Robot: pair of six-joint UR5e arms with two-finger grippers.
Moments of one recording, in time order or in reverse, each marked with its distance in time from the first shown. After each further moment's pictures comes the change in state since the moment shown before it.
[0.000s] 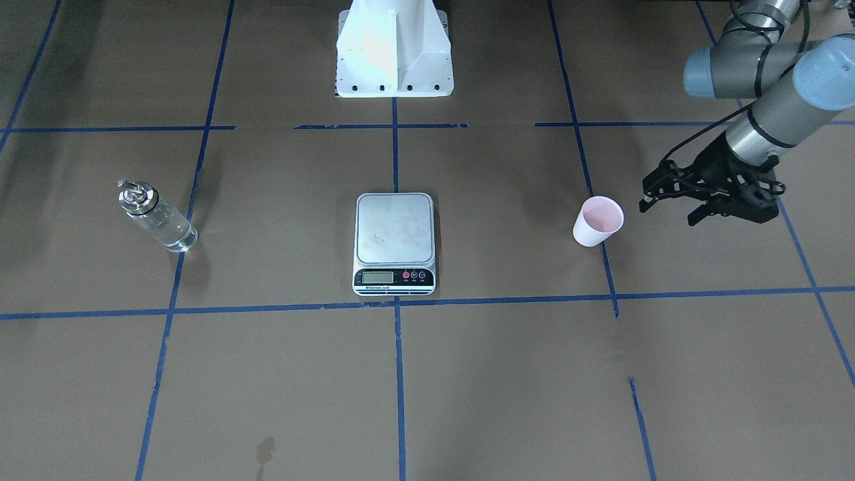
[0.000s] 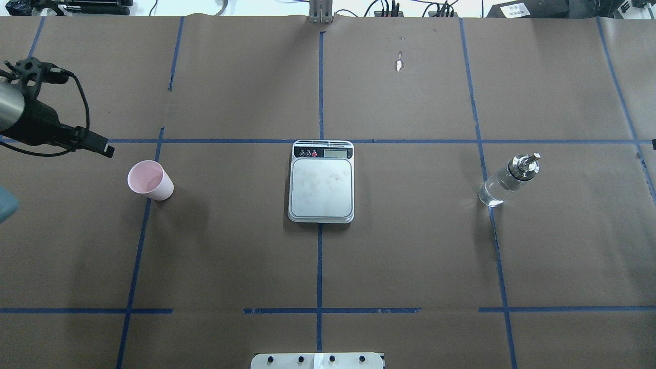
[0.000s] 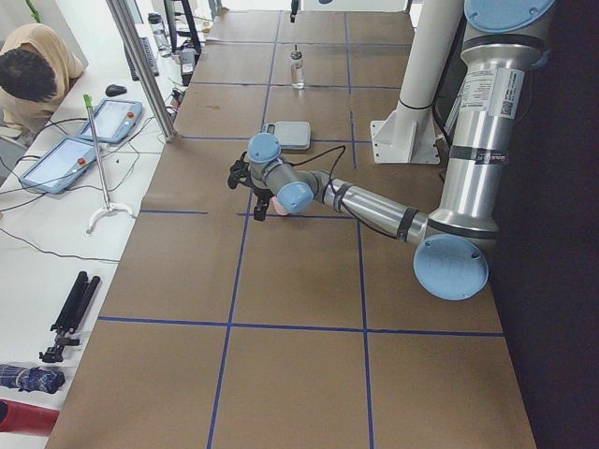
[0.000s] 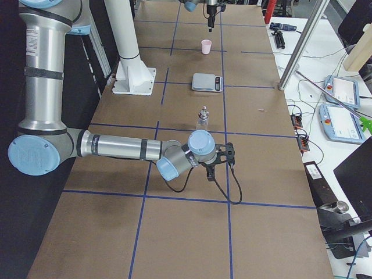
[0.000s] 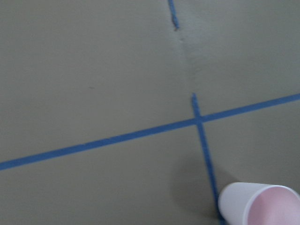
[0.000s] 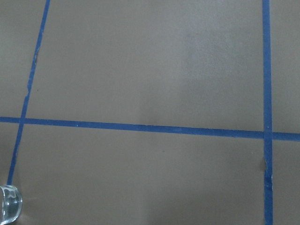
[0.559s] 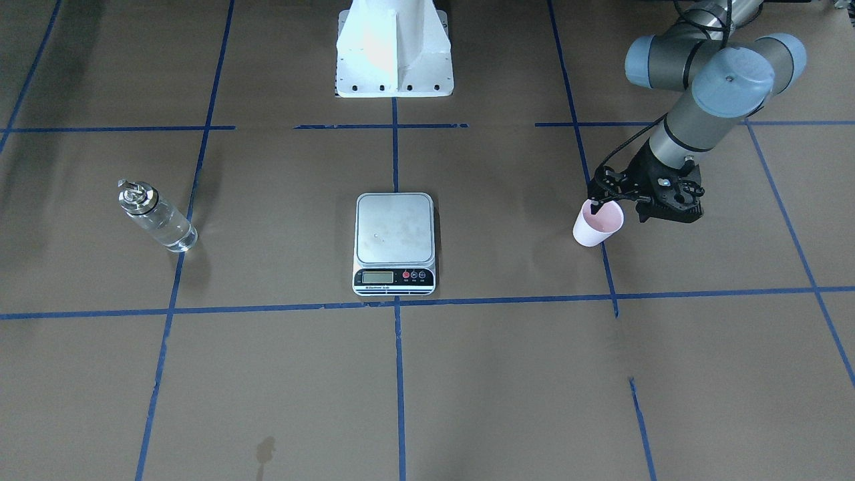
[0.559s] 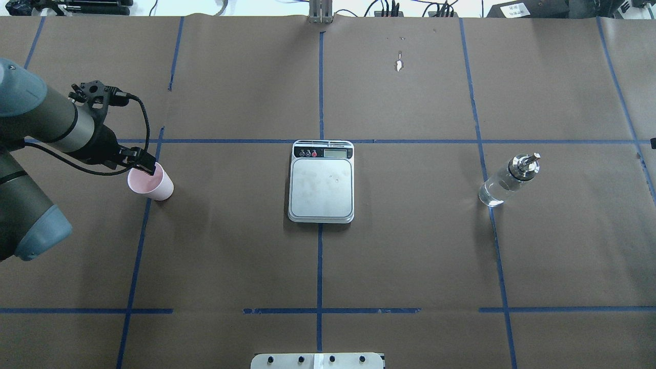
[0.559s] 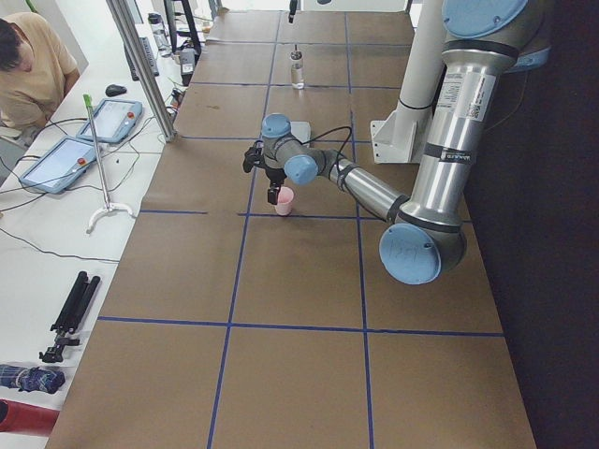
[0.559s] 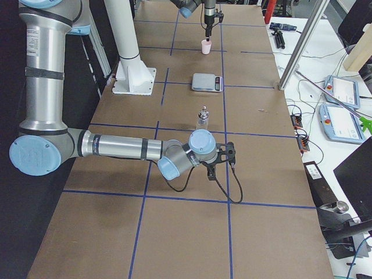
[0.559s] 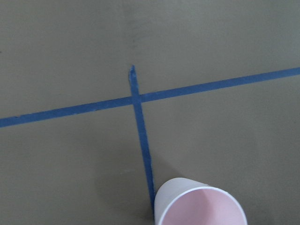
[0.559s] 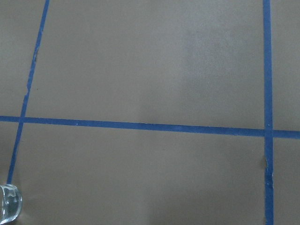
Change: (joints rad) left arm 0.109 -0.059 -0.039 0.170 0.134 -0.044; right arm -0.002 -0.005 -0.005 0.005 0.003 0.000
